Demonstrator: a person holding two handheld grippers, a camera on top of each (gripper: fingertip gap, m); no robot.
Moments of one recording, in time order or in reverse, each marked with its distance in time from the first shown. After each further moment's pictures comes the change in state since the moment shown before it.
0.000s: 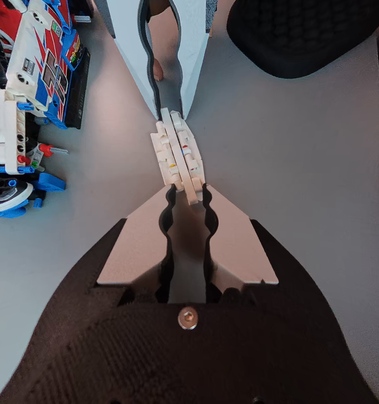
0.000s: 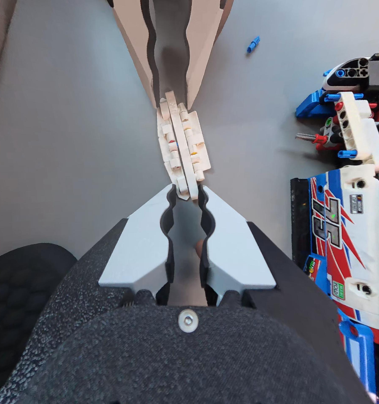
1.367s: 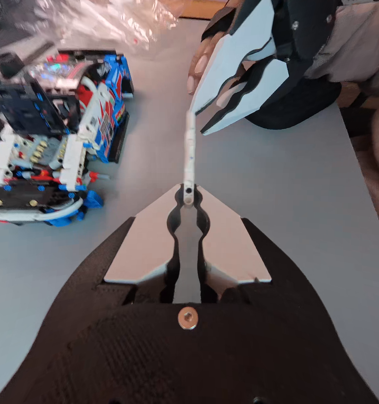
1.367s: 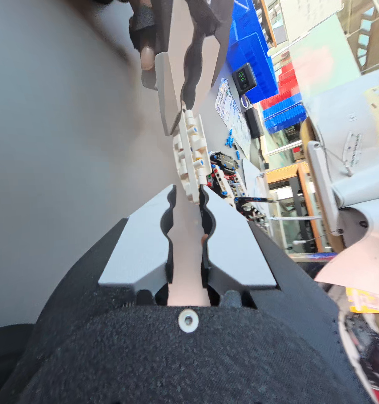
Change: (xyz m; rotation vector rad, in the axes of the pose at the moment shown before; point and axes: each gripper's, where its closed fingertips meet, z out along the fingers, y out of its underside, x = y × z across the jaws) left arm -0.015 -0.031 -0.026 0.272 -0.043 0.023; right arm -0.009 -0.050 -0.041 0.115 0.839 -0.437
